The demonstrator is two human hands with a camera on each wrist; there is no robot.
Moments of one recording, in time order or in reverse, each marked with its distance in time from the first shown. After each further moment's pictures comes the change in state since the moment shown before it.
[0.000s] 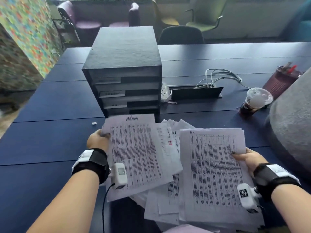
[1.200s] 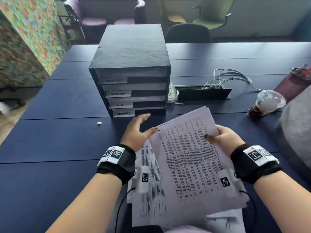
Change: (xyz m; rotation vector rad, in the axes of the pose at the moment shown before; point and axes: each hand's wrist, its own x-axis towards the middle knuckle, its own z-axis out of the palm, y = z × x) left_hand -0.042 0.065 0.030 -0.157 -0.361 0.489; right_hand -0.035 -0.060 0.115 -0.445 -0.335 -0.318
